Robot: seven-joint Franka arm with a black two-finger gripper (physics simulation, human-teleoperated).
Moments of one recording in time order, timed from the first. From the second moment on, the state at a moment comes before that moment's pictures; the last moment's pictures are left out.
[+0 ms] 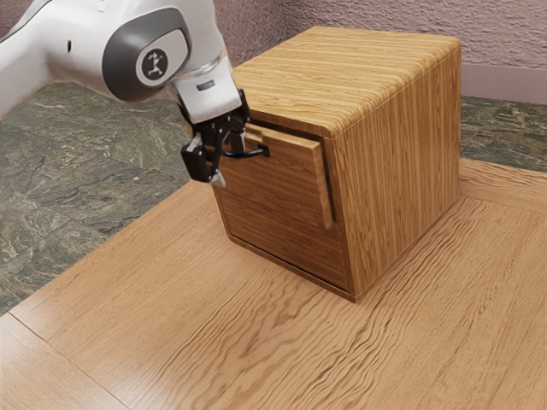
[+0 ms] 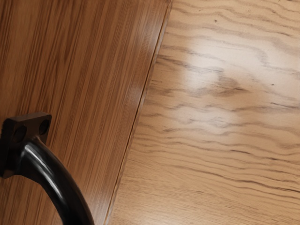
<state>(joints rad) -0.05 0.12 0.06 -1.33 0.16 1.65 1.36</state>
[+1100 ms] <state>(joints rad) -0.07 -0.02 0.08 -1.51 0.16 1.68 1.36</state>
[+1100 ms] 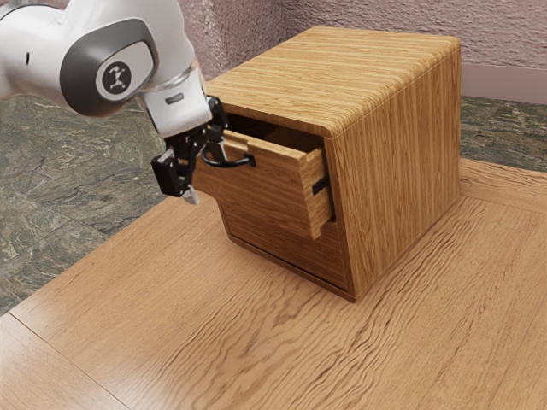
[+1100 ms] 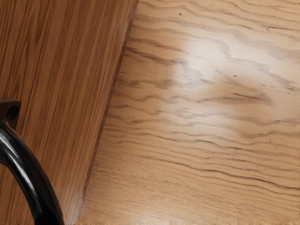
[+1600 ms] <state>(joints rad) -0.06 -0.05 0.08 -1.56 0.16 1.70 1.36</state>
